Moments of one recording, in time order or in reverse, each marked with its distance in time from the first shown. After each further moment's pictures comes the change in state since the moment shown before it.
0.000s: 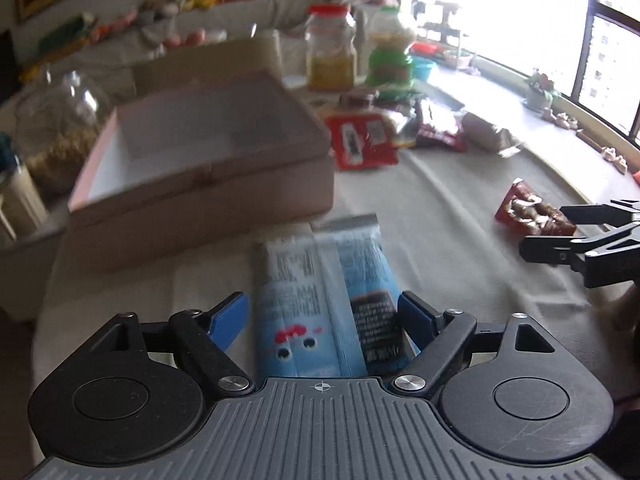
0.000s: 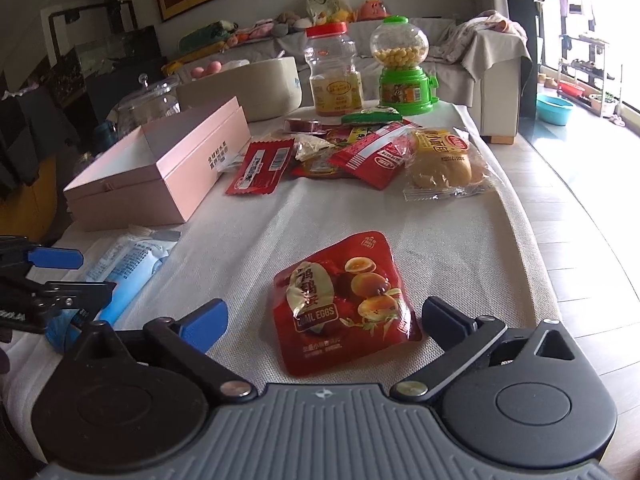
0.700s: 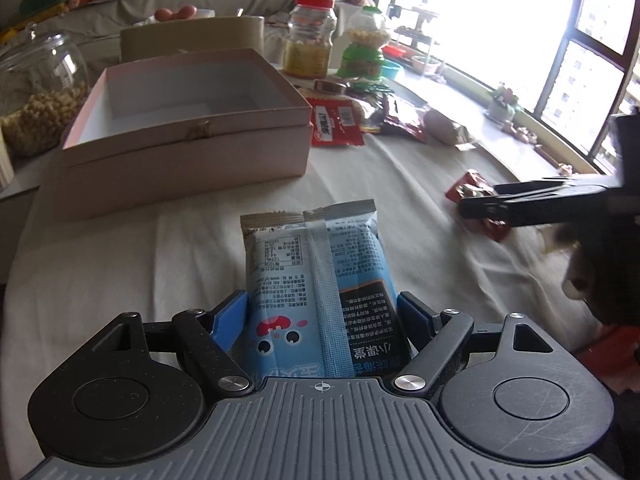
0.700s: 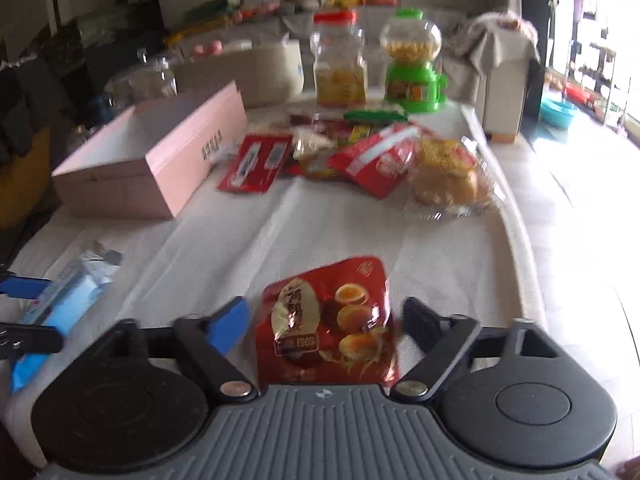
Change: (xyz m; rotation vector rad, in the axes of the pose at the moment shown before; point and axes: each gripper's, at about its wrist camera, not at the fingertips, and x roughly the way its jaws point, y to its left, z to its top) left arm -0.035 0.021 -0.031 -0.054 0.007 -0.156; right arm 0.012 0.005 0.021 -0.068 0.076 -0.032
